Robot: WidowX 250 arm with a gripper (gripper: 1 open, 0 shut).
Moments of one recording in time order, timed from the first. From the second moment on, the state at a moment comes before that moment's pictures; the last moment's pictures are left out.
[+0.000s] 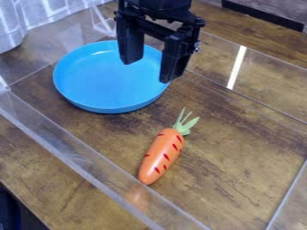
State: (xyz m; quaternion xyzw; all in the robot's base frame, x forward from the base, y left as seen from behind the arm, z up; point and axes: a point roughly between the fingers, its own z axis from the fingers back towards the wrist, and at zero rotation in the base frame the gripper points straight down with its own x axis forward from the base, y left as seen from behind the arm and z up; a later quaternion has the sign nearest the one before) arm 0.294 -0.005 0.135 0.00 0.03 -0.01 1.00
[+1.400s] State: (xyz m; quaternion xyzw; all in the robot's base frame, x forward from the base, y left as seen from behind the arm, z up) arm 0.270 -0.033 0.032 0.00 0.07 -0.08 0.99
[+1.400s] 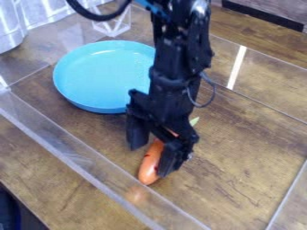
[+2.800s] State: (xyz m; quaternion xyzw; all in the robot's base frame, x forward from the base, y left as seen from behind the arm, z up) arm 0.277 -0.035 0.019 0.01 0.09 -0.10 0.99
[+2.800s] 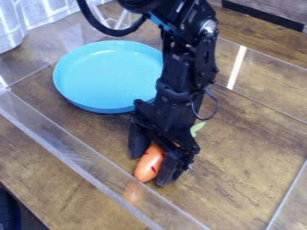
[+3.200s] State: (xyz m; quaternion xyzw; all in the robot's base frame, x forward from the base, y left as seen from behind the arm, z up) arm 0.279 -0.035 0.019 0.01 0.10 -0.10 0.99
